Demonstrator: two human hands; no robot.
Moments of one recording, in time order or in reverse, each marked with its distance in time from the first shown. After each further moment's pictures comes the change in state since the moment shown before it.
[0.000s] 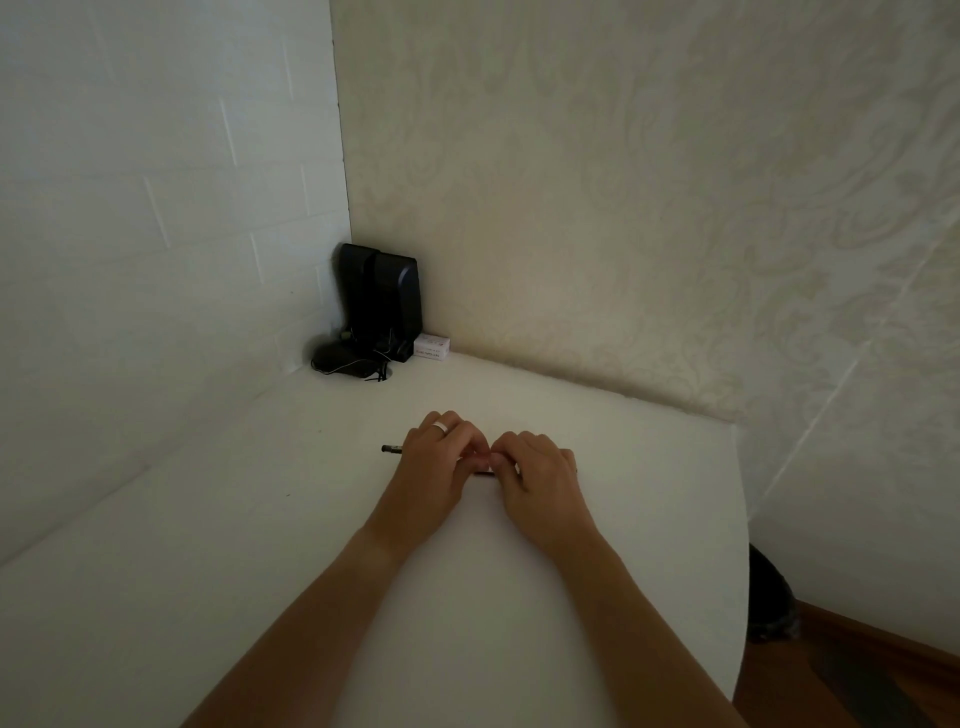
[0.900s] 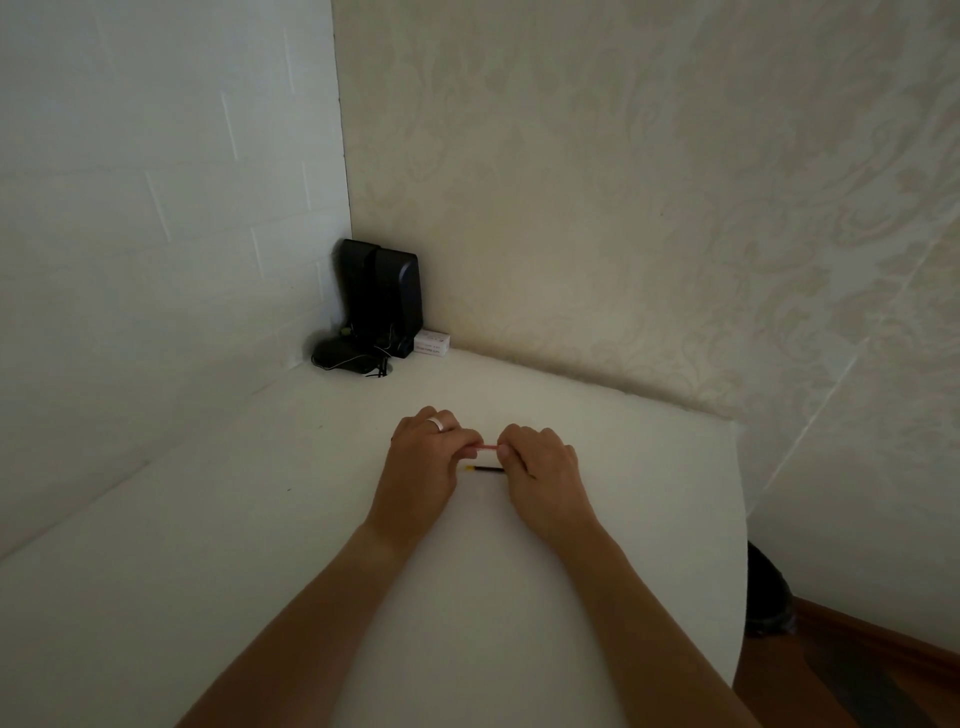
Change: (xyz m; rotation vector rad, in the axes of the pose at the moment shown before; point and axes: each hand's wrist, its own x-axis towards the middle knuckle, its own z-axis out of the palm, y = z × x) left_hand -0.002 0.004 -0.007 0.119 0.115 0.018; right_hand 0.001 0.001 -0.004 0.019 -0.029 0.031
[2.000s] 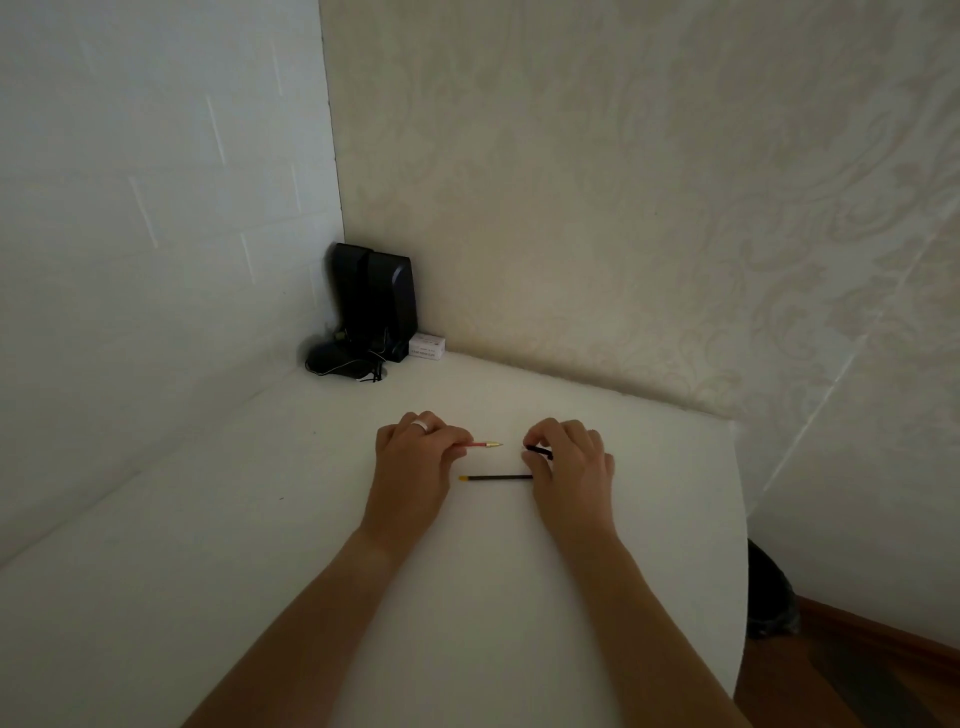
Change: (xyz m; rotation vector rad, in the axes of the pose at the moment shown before) left_hand -0.001 -0.008 0.007 0.071 -0.036 -0.129; right_hand -0.002 0.014 -0.008 -0.100 0.228 0.184
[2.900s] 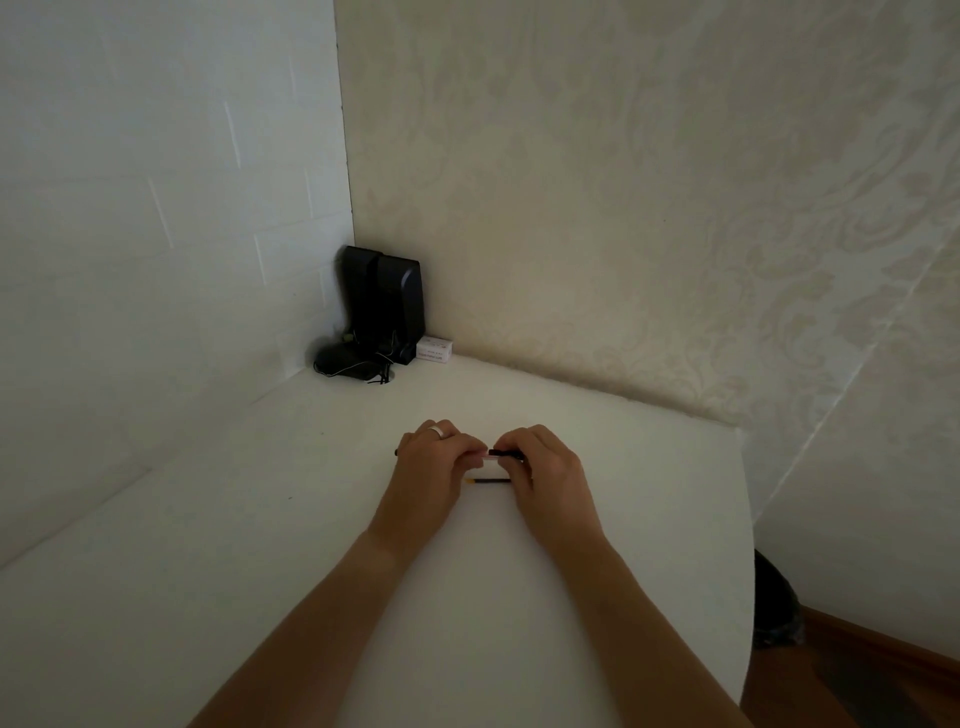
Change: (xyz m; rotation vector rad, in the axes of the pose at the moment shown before) left_hand 0.000 0.006 -0.001 -0.158 -0.062 0.011; right_hand 0.001 -0.015 0.009 0.242 -0.032 -0.310
